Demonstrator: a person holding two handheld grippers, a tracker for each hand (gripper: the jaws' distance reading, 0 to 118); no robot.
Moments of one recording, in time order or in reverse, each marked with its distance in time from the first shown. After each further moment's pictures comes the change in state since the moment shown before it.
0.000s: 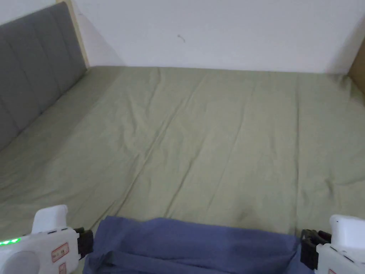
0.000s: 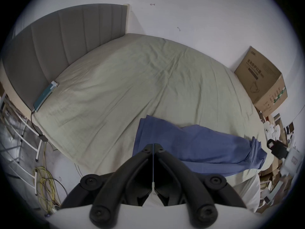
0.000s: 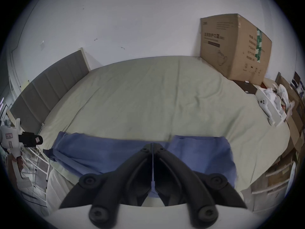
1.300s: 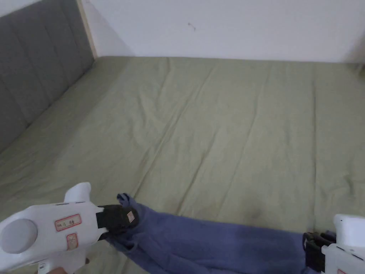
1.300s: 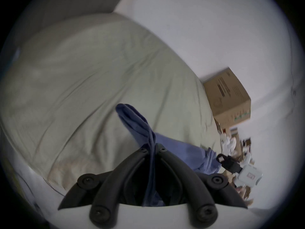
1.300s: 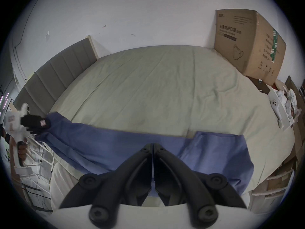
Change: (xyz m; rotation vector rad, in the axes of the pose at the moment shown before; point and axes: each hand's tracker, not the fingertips) left arm 0.031 0.043 -0.013 -0.077 -0.432 0.094; right arm -0.002 0.002 -0.016 -0.104 0.055 0.009
